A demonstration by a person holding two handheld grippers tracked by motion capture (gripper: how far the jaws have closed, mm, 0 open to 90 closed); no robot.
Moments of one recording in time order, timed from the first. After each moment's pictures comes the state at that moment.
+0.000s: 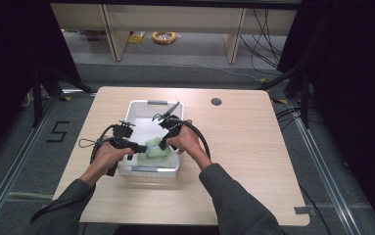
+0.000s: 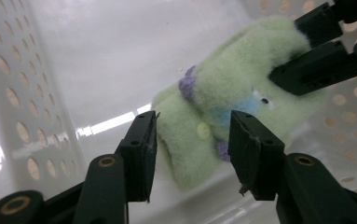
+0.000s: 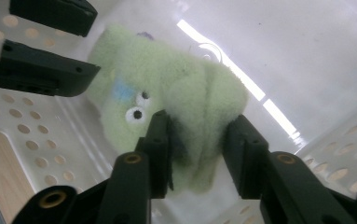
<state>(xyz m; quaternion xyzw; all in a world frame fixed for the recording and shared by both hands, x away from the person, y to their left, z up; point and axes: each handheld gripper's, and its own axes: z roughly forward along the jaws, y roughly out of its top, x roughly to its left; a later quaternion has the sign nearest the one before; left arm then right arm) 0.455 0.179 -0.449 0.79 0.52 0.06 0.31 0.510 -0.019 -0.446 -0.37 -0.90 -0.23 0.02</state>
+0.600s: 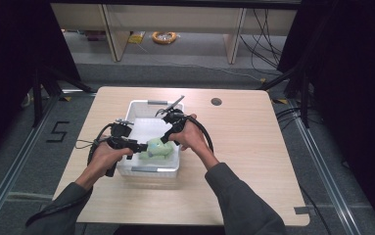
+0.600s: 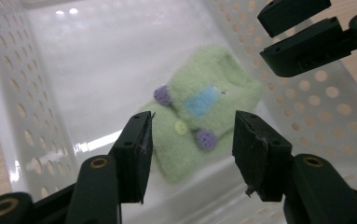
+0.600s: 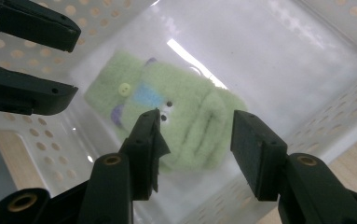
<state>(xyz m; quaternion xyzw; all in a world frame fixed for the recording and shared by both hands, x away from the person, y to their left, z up) 0.439 0.175 -0.431 0.79 0.50 0.07 0.35 0.506 -0.032 -0.417 -0.36 -0.90 -0.26 -0.02</state>
